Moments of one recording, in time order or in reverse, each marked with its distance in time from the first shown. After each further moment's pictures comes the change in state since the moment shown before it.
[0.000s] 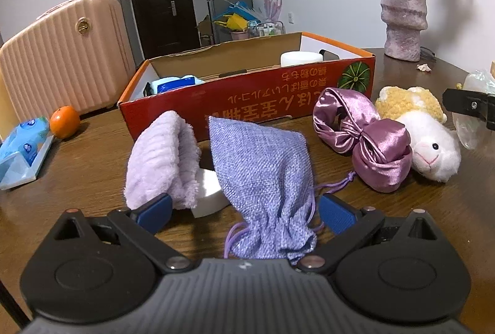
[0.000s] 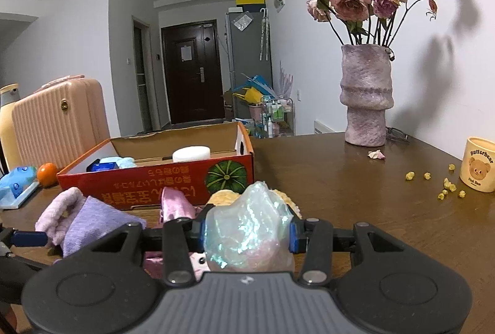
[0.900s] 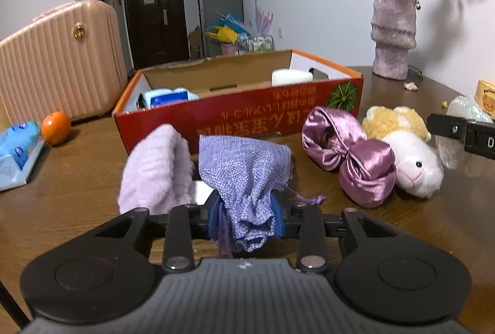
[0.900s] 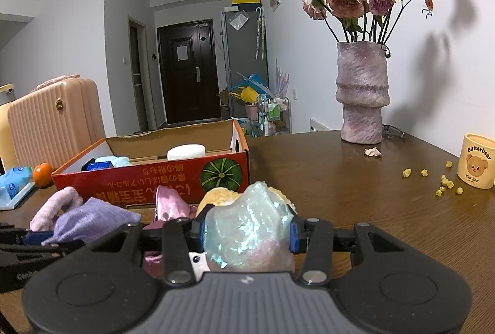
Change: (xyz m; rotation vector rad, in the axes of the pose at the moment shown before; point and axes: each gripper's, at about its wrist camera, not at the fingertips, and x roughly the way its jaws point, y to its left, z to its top) left arm -0.006 0.005 0.004 -0.027 -0.043 -0.067; right arm 0.003 -0.002 -0.001 0.006 0.000 -0.011
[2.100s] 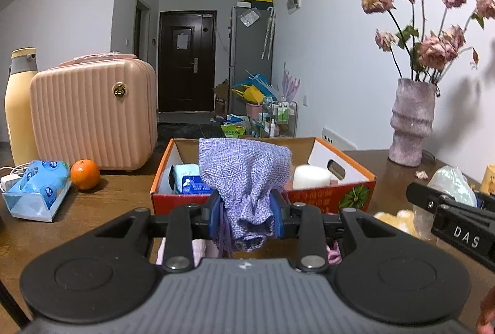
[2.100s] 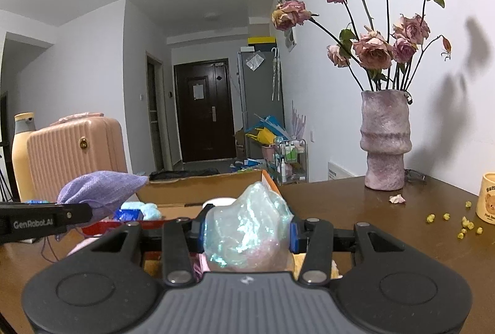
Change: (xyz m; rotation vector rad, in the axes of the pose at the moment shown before) left arm -0.045 0.016 0.044 -0.133 -0.247 0.064; right arm -0.005 0.035 0.026 -0.011 -0.172 0.058
